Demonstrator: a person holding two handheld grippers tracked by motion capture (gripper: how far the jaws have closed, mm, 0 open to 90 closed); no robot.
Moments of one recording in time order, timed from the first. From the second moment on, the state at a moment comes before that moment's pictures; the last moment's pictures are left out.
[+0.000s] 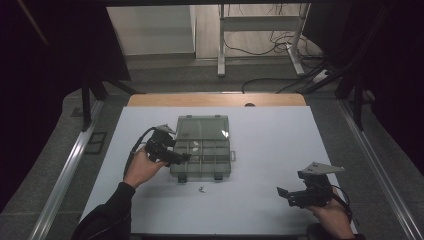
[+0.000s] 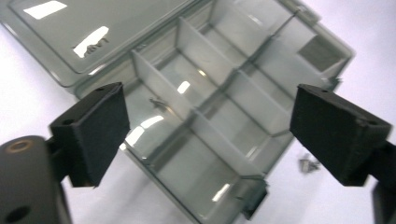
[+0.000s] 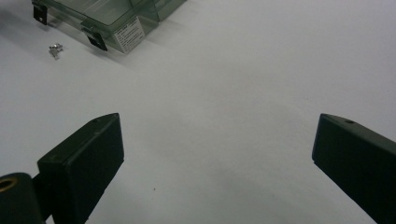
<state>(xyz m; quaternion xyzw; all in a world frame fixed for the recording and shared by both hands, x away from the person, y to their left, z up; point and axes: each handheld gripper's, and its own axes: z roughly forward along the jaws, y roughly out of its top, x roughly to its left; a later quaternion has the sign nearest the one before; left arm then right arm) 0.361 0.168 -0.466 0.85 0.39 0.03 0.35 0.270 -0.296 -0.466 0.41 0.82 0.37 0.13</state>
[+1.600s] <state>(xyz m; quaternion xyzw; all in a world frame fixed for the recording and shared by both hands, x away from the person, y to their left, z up) 0.285 0.135 -0.487 0.90 0.30 0.01 0.32 0.268 -0.295 -0.466 0.40 0.83 0.37 0.14</state>
